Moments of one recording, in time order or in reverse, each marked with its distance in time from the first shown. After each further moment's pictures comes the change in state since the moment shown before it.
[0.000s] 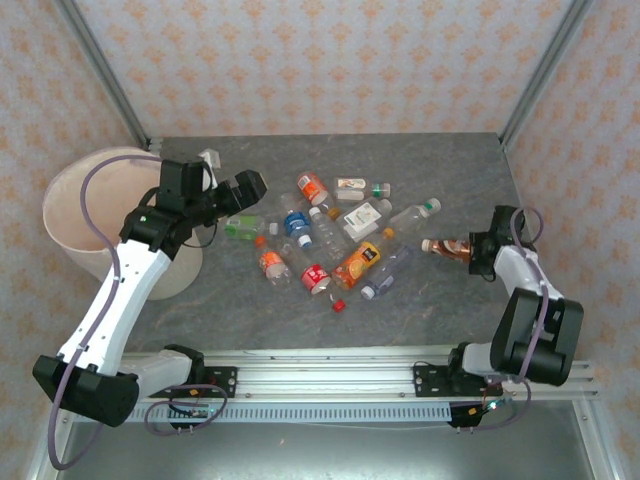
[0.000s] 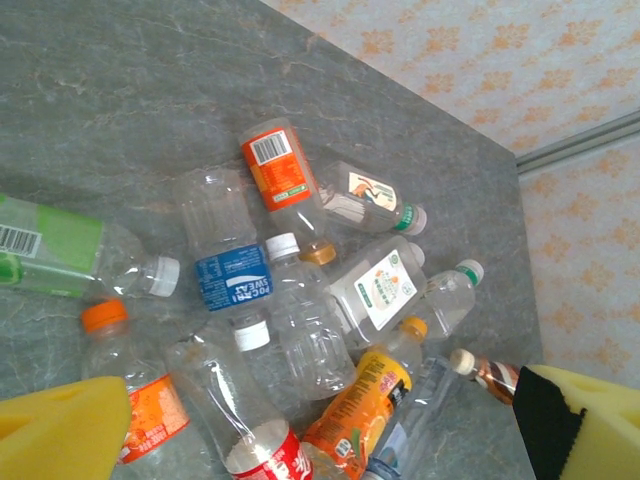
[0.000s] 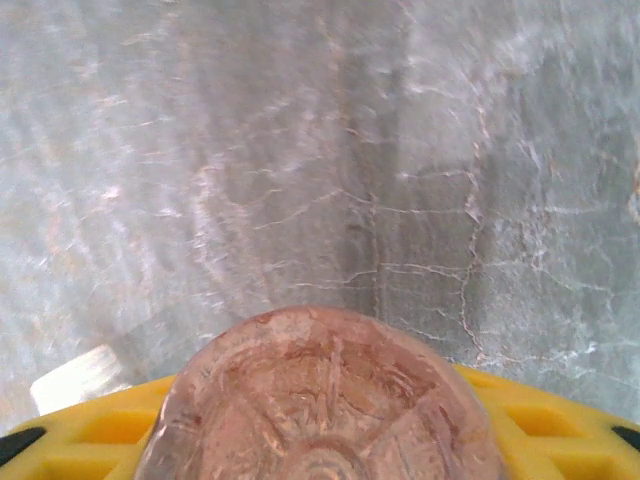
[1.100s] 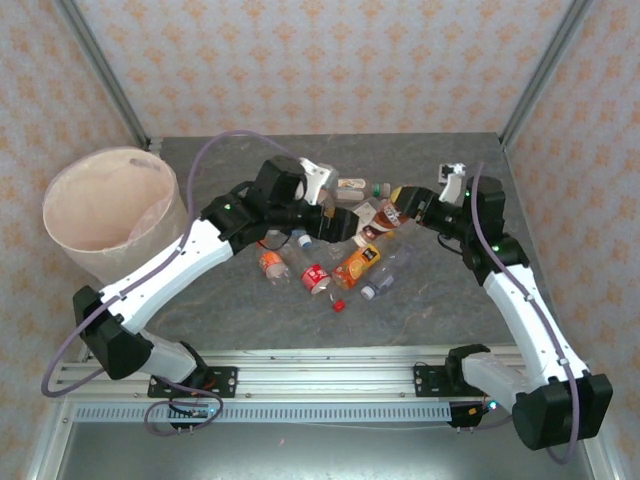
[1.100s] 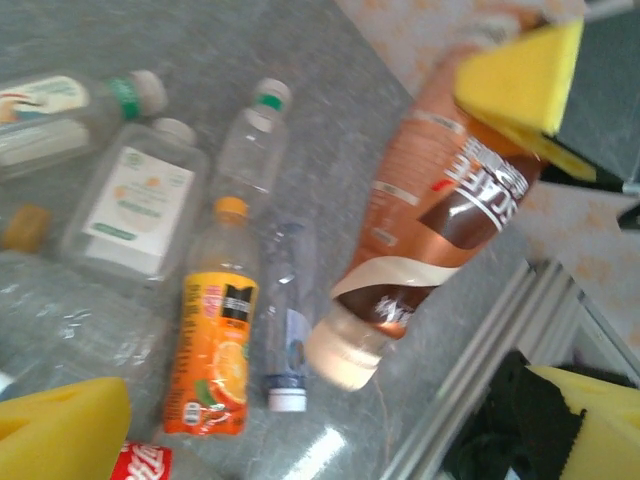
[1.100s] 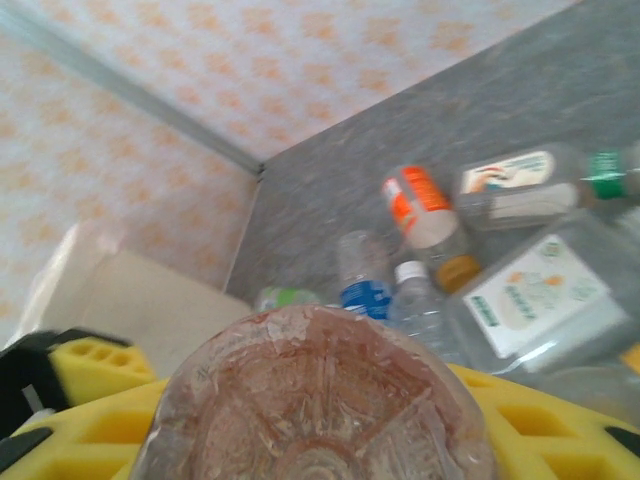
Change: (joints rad) left arm -0.488 0.286 0.188 0.103 0.102 0.343; right arm 0.475 -0.311 0.208 0.154 -0.521 -0.639
